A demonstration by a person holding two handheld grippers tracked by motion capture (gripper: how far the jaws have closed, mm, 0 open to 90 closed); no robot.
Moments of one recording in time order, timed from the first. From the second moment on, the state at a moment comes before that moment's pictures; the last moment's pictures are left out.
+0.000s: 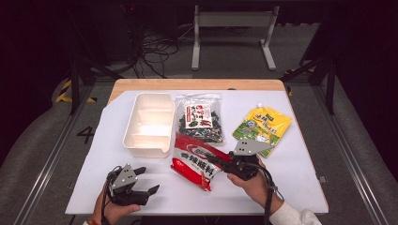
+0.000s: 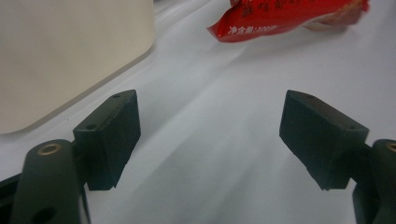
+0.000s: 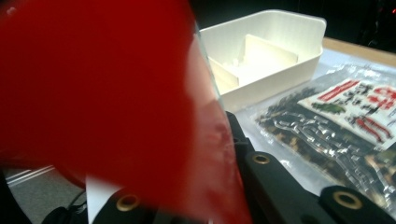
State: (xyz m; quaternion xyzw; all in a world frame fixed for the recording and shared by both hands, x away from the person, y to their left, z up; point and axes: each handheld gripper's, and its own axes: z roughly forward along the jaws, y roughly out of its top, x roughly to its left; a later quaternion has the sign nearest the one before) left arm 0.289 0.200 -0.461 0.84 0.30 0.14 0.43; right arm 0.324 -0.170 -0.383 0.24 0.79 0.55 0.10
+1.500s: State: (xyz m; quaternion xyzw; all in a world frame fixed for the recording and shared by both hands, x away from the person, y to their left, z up) left arm 0.242 0.241 -0.461 0.81 0.34 0.18 0.45; right arm 0.512 -0.077 -0.312 0.25 0.71 0.64 0.15
